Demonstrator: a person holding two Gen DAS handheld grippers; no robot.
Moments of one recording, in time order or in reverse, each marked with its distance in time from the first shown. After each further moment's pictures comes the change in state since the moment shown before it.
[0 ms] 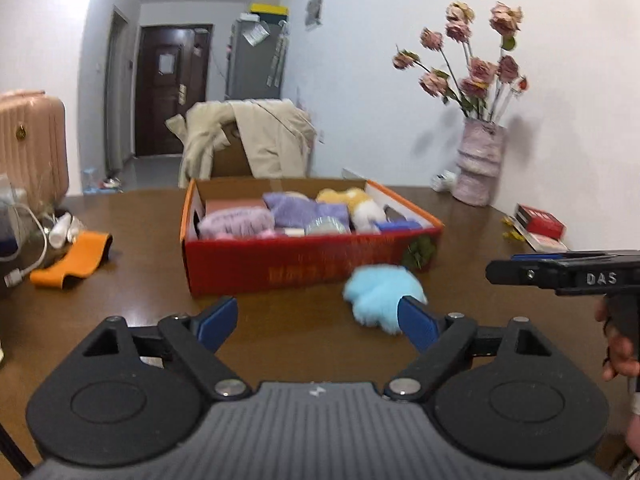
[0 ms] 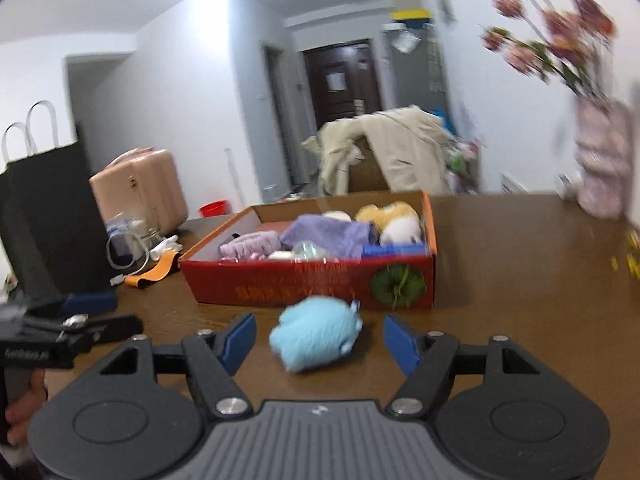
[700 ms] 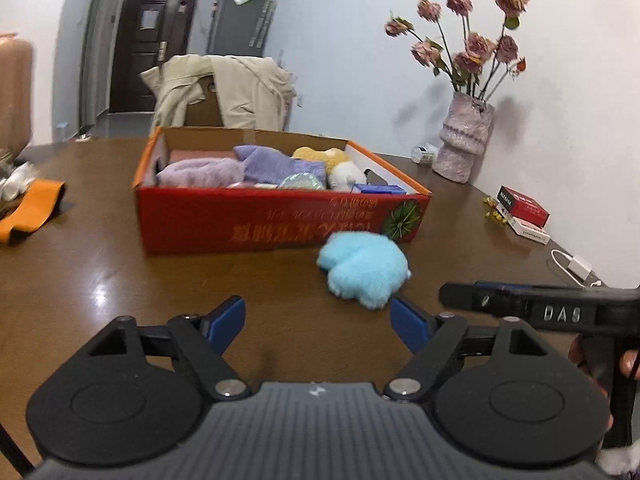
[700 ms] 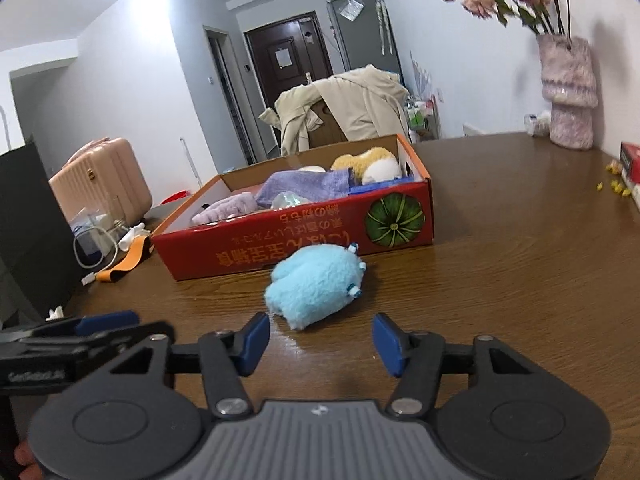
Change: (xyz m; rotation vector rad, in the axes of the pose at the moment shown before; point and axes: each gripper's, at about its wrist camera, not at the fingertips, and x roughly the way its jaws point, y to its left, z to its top) left arm 0.054 0.001 -0.005 -0.058 0.098 -0.105; right arm 0.038 0.015 -0.025 0.125 0.083 -0.084
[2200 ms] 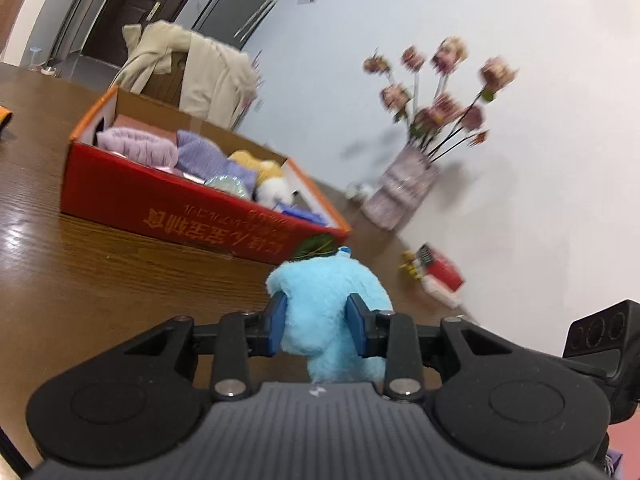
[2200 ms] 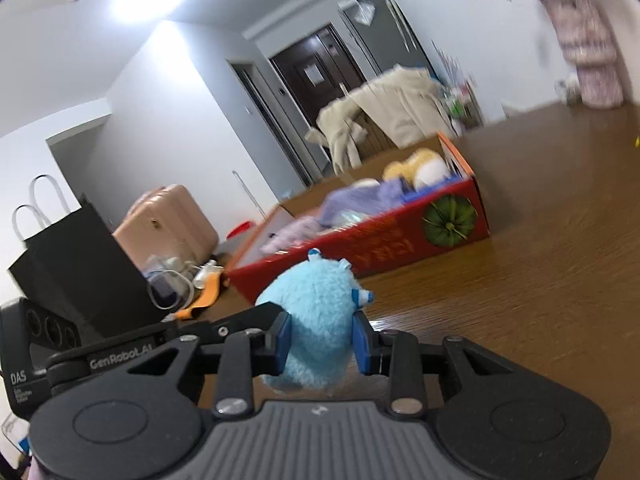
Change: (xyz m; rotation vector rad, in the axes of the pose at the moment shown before) left arm -0.015 -0.004 -0.002 -0.288 -0.061 -0.273; right arm -0.032 0.004 -0.001 0.142 -0.058 0.226
